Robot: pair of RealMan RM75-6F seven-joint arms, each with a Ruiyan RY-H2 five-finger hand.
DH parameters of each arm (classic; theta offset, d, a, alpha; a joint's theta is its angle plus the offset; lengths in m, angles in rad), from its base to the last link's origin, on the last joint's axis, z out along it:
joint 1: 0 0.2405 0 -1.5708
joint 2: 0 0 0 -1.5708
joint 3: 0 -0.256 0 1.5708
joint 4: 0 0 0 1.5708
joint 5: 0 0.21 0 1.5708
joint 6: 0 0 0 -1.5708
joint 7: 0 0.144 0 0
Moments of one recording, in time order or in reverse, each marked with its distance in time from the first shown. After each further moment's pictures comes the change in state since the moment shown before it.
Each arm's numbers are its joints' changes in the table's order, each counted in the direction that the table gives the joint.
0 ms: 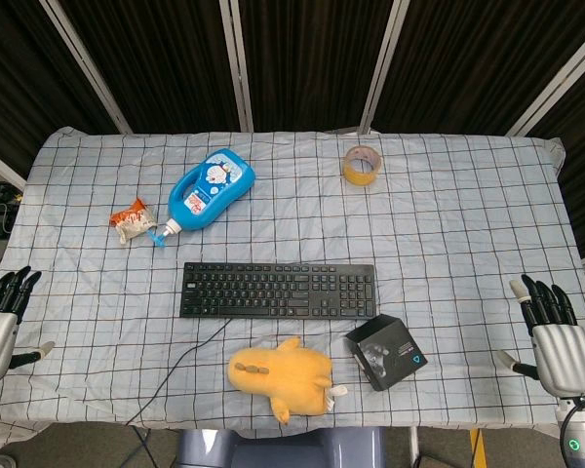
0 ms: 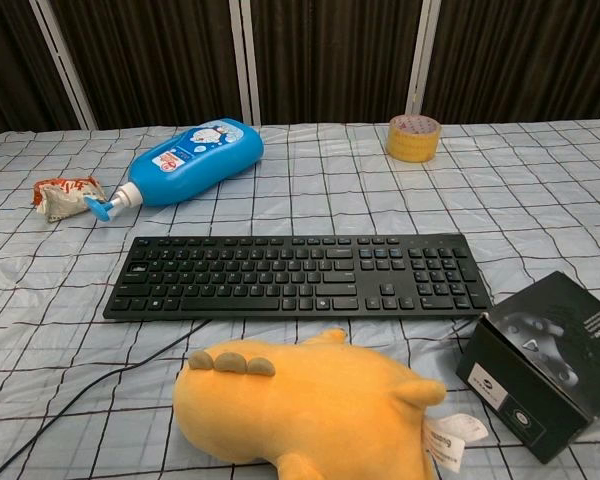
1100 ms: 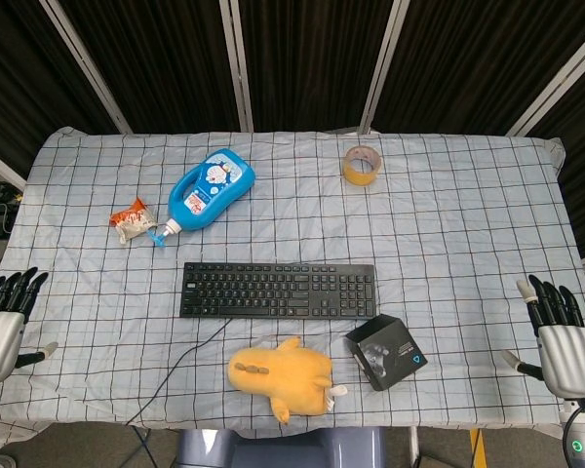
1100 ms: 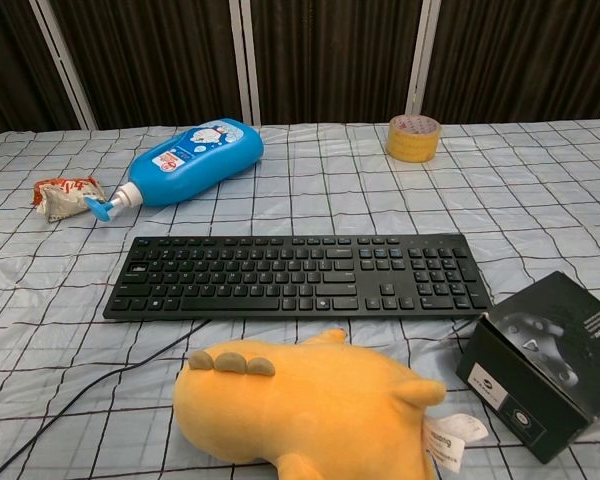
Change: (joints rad) left arm -0.013 -0.001 -0.004 -0.011 -0.007 0.024 0.038; right arm -0.011 0.001 -0.006 -0.004 0.018 -0.011 -0.012
